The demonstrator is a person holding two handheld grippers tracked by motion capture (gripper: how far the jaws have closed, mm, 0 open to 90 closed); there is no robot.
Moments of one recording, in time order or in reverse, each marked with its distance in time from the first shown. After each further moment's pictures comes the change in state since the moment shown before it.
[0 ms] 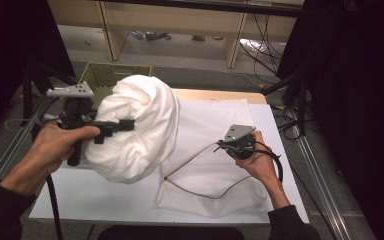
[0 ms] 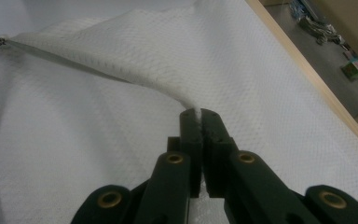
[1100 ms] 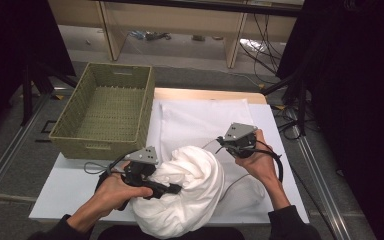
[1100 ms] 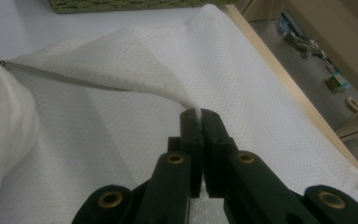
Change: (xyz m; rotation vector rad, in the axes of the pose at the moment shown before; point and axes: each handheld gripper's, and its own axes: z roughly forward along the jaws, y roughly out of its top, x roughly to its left) left arm -0.063 -0.089 0.109 0.197 -0.272 0.107; right arm 0.003 0.008 -0.009 -0.039 -0.044 0.016
